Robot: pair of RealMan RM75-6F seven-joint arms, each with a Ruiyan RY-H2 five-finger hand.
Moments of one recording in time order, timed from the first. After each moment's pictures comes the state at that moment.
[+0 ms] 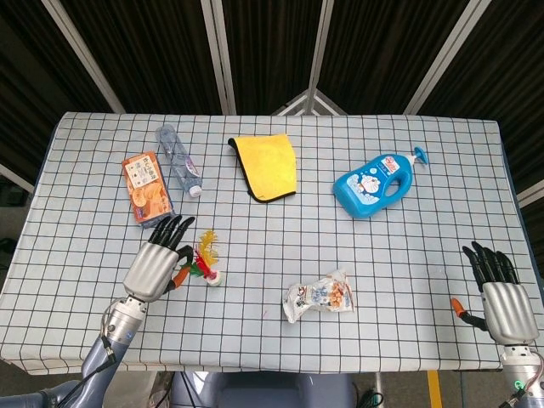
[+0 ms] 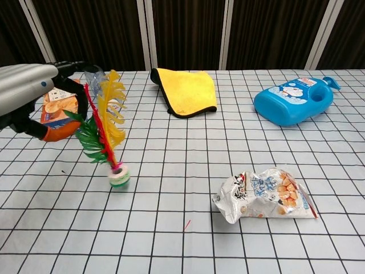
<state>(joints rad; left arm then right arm) -0.45 -1.50 -0.09 -1.77 1.41 1.29 0.52 0.08 -1.12 0.05 -1.63 -1.49 1.45 0.02</state>
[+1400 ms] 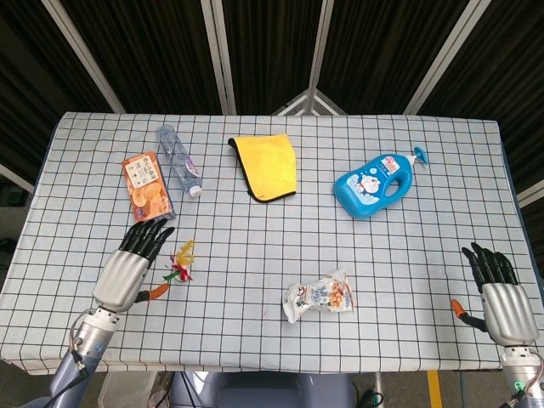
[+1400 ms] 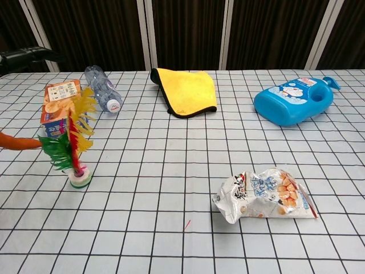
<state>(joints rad) -0.36 -1.36 -0.02 -1.84 1.51 1.39 0.36 0.08 -1.11 0.05 -1.63 -1.50 1.45 0.01</state>
